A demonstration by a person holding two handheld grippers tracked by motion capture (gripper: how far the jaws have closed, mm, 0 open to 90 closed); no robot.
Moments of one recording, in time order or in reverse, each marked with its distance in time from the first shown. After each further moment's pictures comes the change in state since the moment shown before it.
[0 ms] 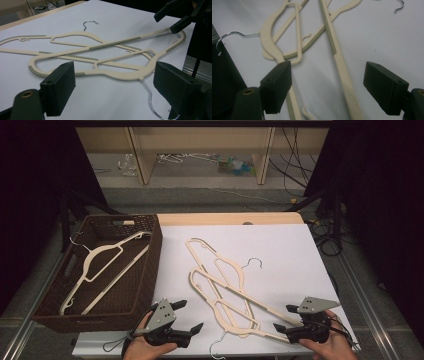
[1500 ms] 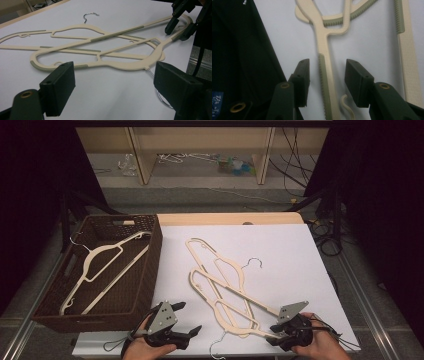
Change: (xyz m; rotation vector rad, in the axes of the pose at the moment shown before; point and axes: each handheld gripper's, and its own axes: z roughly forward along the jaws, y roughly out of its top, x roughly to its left) left arm 0.003 -0.008 0.003 0.048 0.006 0.056; right arm 0.019 0.006 0.032 0.296 0.197 -0.177
